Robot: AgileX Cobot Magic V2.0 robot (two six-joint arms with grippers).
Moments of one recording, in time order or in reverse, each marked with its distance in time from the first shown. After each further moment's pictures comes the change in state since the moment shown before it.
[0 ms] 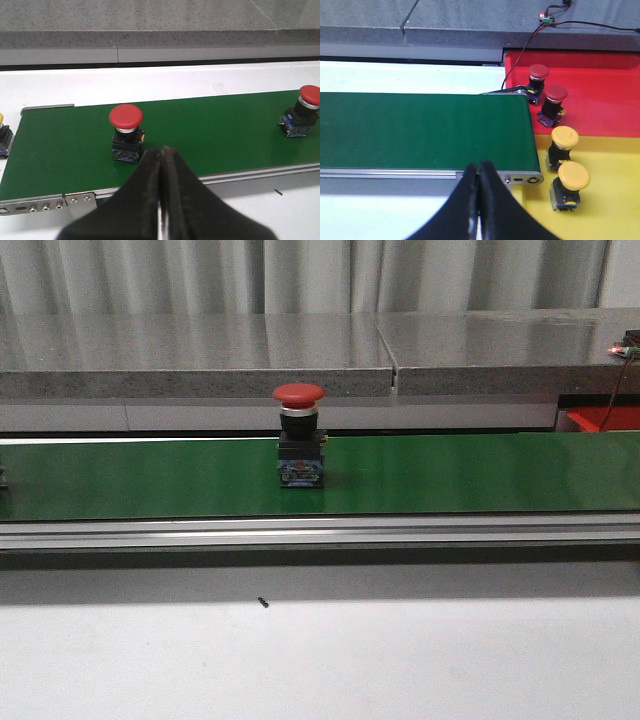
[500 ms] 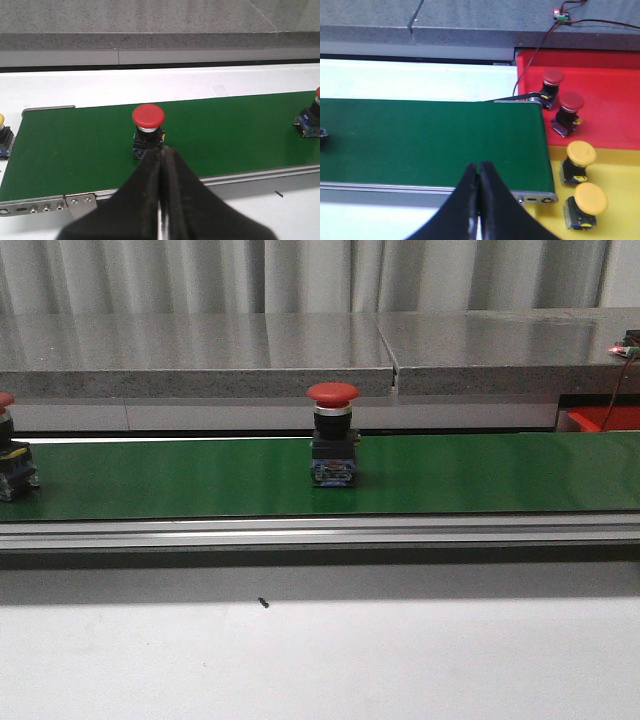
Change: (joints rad) left arm 0.000 -0.004 0.001 0.000 -0.004 0.000; right arm 0.044 0.210 -0.129 0.015 -0.018 0.000
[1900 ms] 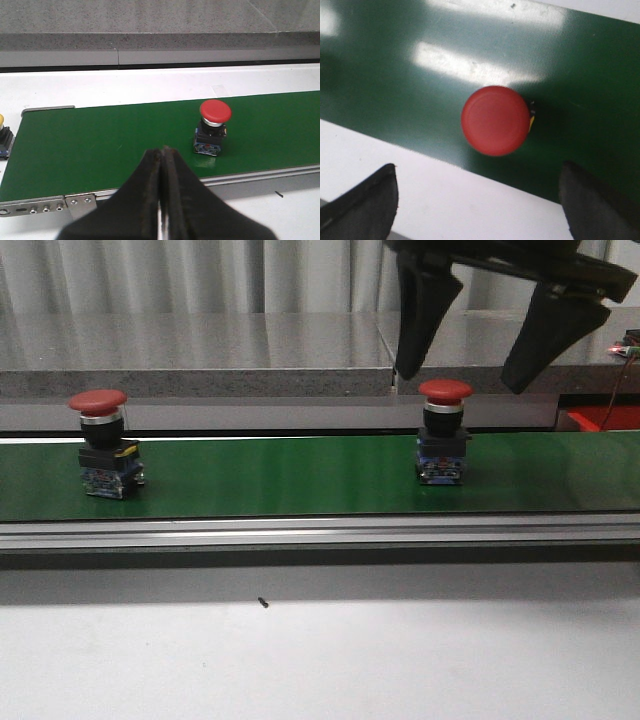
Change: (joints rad) left arm 0.000 0.000 0.000 0.000 0.000 0.000; right arm 0.418 1.090 -0.788 0.016 0.447 0.252
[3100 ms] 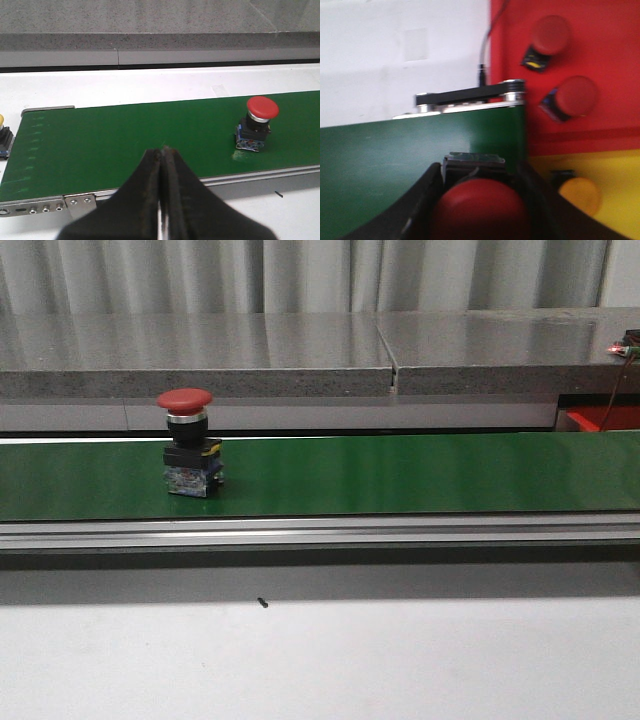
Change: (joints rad) left arm 0.000 0.000 0.000 0.000 0.000 0.000; right arm -0.533 -0.054 -0.002 -0.117 -0.106 -0.115
